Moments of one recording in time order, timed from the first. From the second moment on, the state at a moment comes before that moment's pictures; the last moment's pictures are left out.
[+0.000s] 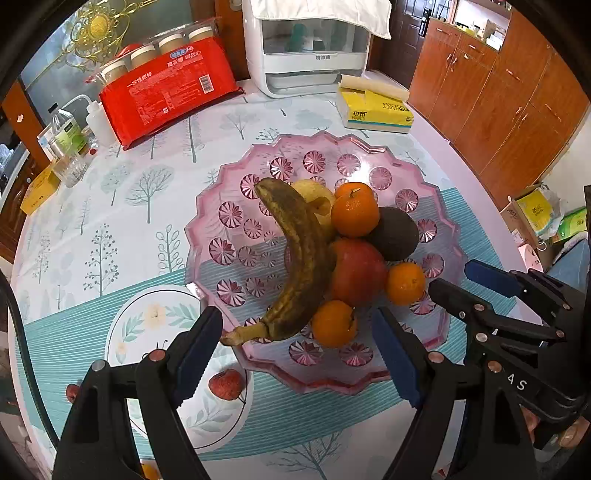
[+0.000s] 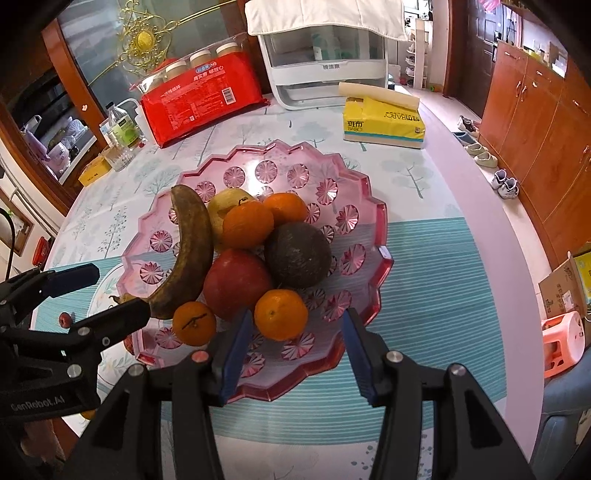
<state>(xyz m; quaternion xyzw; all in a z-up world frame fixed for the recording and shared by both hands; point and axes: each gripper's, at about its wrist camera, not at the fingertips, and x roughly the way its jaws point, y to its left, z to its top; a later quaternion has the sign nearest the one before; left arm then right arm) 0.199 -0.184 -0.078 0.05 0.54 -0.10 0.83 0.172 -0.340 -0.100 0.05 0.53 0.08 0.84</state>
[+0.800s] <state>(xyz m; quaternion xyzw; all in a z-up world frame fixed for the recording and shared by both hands) 0.160 -0.125 -0.053 0.06 0.52 -0.09 0.85 0.138 -0.300 -0.086 0.06 0.52 0.08 0.85</state>
